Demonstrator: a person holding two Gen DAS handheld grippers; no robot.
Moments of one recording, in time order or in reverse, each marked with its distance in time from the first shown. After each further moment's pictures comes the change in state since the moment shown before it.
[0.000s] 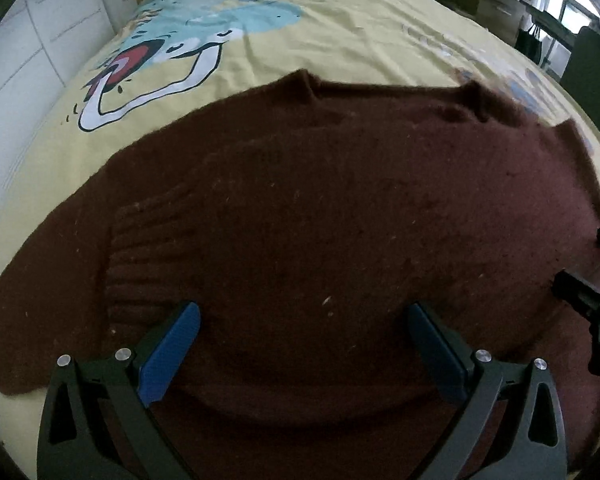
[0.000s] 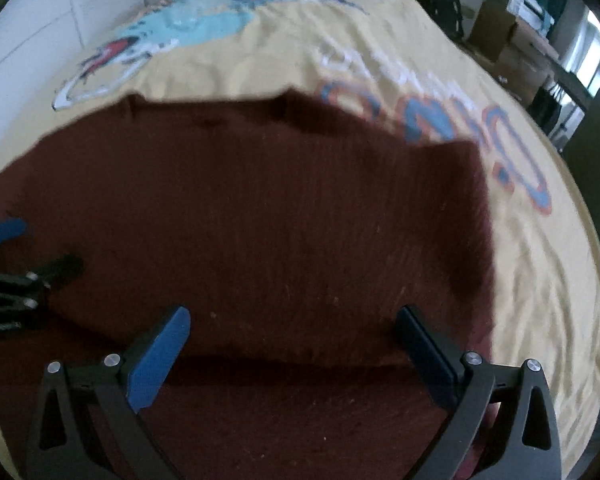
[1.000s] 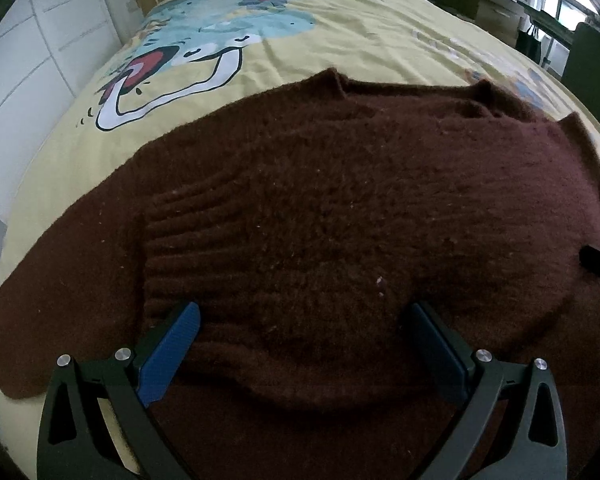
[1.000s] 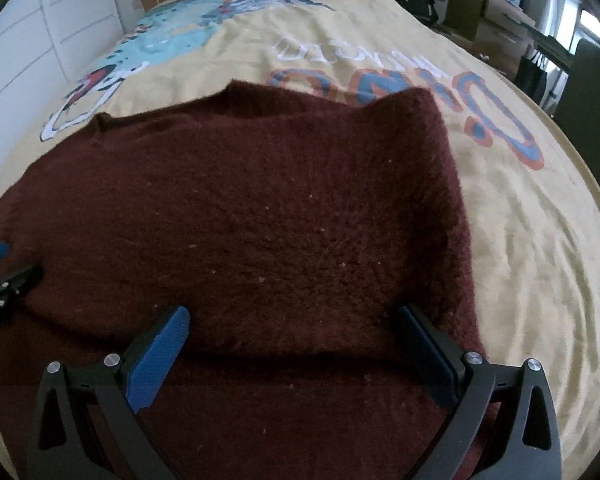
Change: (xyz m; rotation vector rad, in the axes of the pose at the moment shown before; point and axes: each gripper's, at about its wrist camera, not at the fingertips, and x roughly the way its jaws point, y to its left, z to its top) left arm -0.014 0.021 -0.015 0.009 -0.035 0.011; right arm -0.003 -0.040 -0.021 0.112 -0.054 0.044
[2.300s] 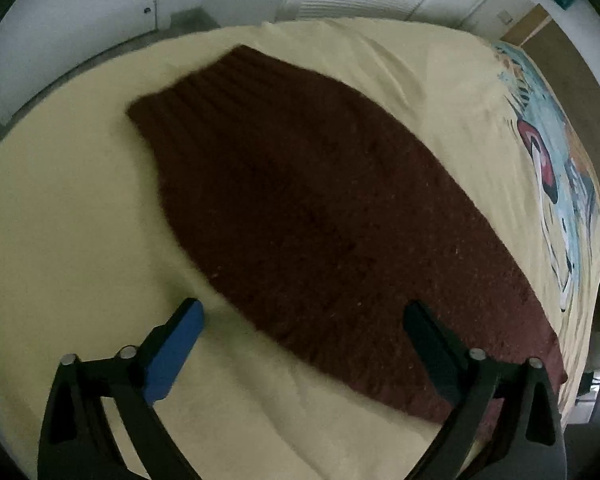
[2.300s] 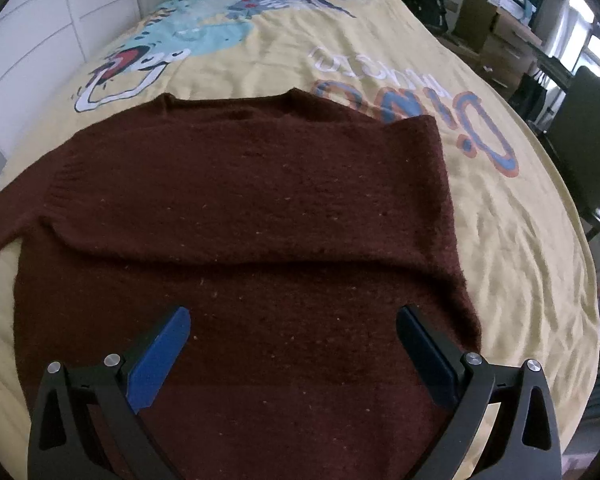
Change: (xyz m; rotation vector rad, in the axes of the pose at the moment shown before) left arm -0.073 0.385 -0.158 -1.138 0.066 0.079; right arm -0.072 0.056 -0.022 -0.065 0.043 -0.046
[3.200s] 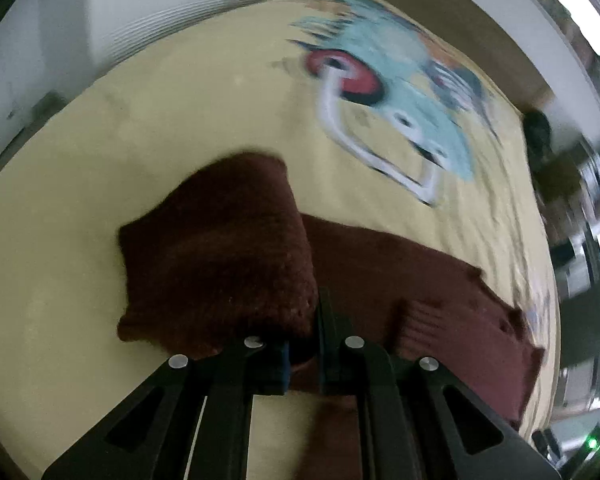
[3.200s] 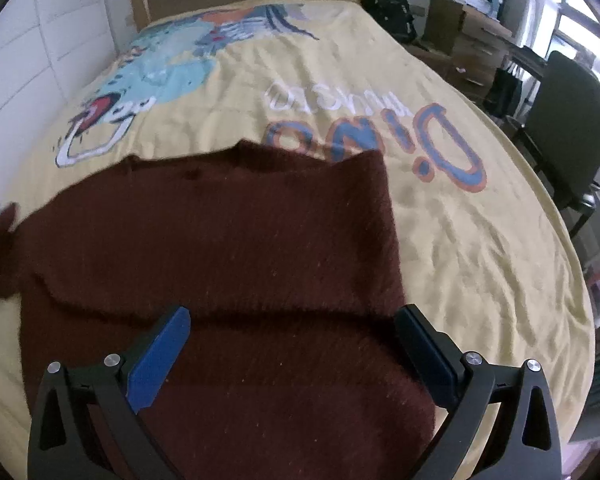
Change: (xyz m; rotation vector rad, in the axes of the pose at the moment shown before) left arm -0.077 -0.173 -0.104 0.474 -0.003 -0.218; right arm -0.023 -0.052 0.027 0.103 -0.087 -0.008
